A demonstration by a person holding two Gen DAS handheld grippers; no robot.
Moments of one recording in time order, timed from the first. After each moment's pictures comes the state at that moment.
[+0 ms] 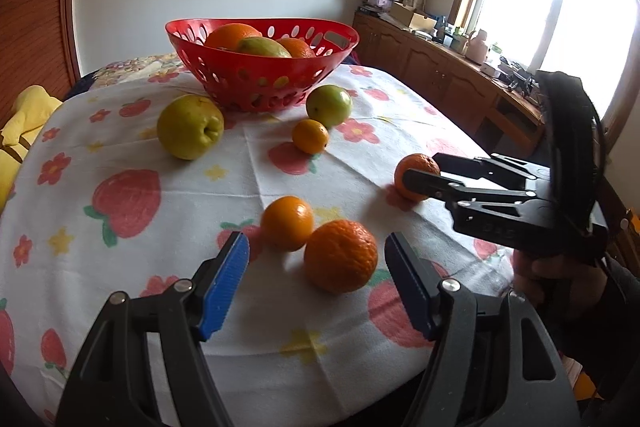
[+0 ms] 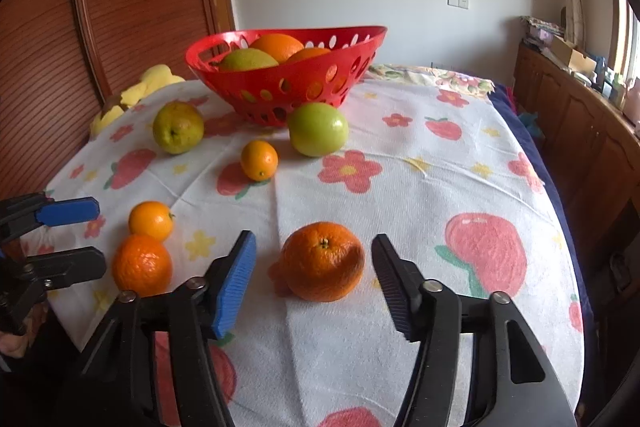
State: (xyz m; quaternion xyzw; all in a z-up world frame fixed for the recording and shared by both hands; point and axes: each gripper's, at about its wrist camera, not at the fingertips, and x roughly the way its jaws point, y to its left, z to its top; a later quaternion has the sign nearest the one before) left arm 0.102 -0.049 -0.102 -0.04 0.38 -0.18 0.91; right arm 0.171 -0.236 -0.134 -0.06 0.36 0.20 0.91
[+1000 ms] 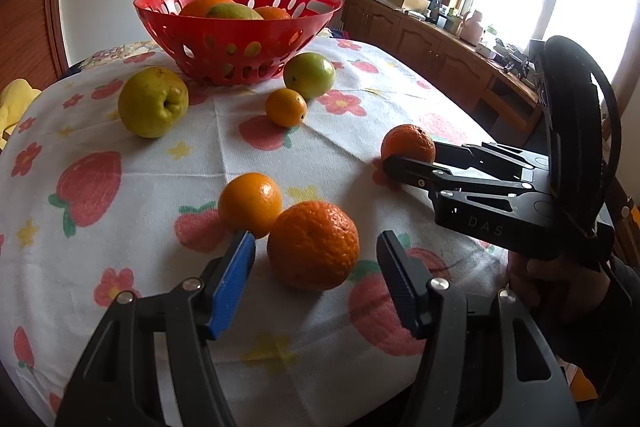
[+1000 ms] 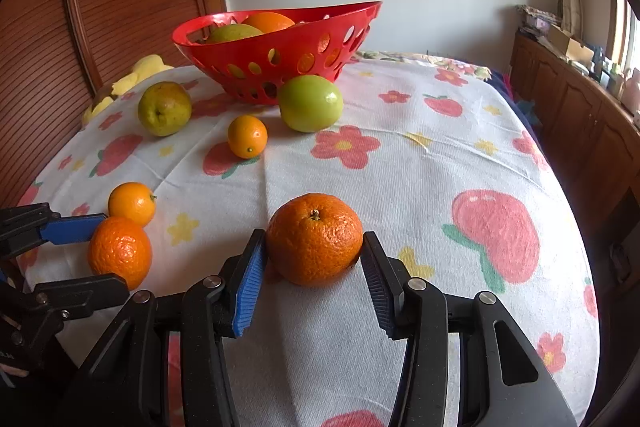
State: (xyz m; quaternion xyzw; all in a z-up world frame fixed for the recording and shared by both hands) left arm 0.114 -0.072 -0.123 -0.03 0.41 -0.19 0.89; right arm 0.174 -0.236 -0.149 -0.06 0.37 0.19 0.91
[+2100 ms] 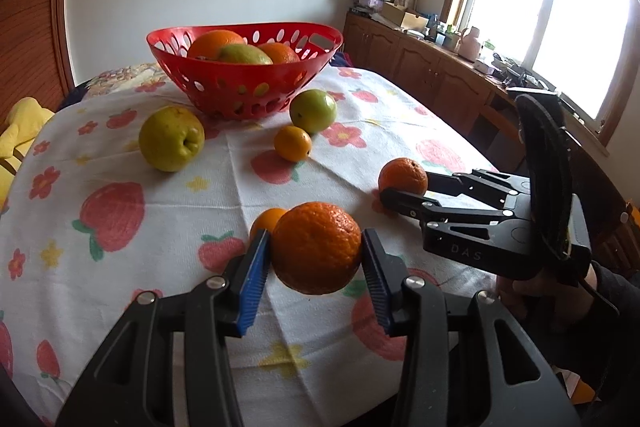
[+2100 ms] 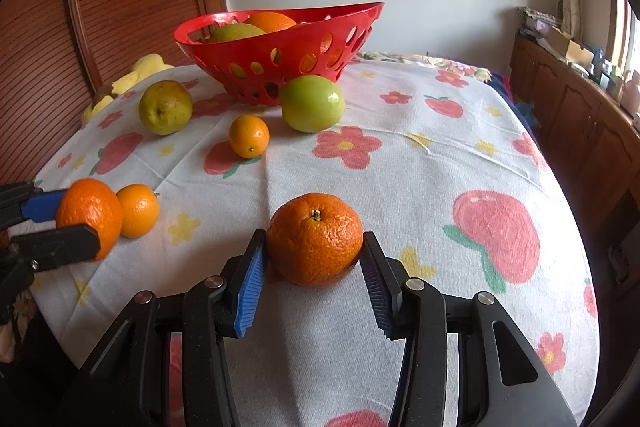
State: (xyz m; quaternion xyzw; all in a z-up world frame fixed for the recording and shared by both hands) left arm 0.106 -0.062 -0.096 -0.03 0.37 -0.19 0.91; right arm 0.173 -0.235 -0.149 -0.06 0.37 0.19 0.91
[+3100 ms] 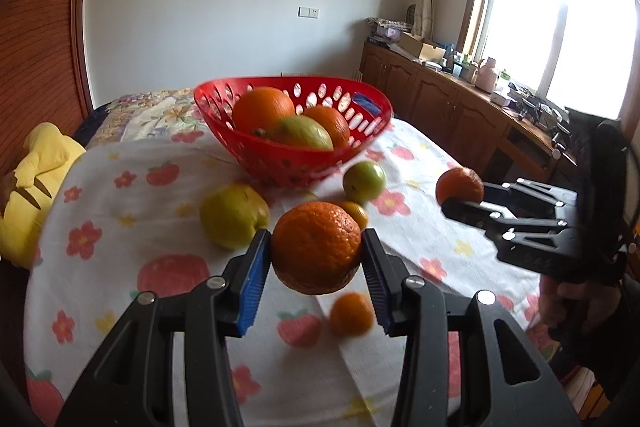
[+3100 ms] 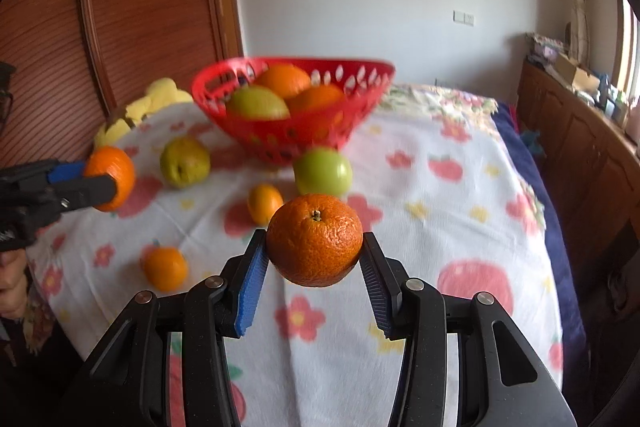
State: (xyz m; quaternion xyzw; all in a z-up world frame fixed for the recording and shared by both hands) left arm 0.149 -0.015 -0.056 -0.03 0.33 -0.16 0.93; right arm 0.187 -0.226 -0.089 -0.07 0.32 0.21 0.92
